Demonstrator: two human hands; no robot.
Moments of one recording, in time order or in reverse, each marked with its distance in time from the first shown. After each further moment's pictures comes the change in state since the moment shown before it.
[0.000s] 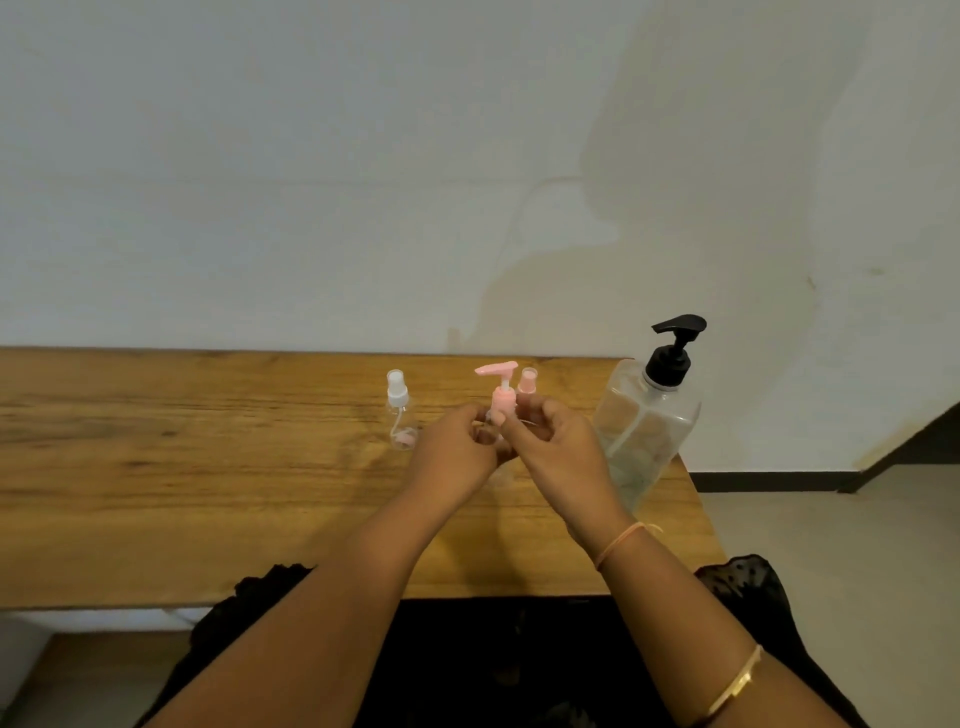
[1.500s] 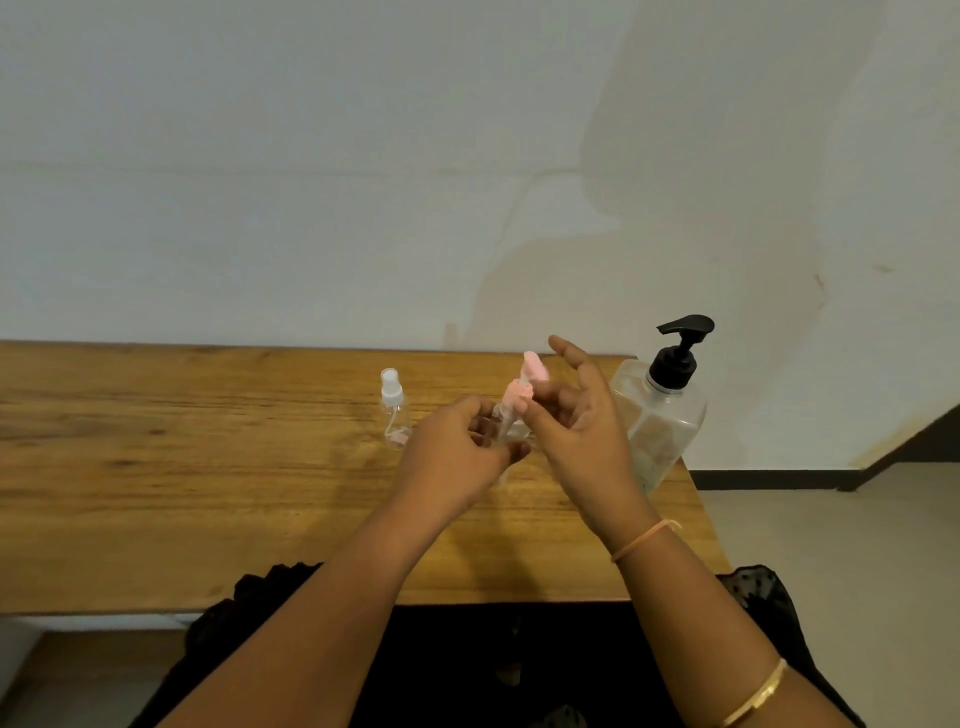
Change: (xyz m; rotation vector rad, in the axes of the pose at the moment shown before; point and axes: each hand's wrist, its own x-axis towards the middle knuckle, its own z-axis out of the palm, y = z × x) left_hand -0.011 0.012 -0.007 0.013 0.027 0.092; right_hand 0.009 -0.003 -0.013 0.169 0.041 -0.202
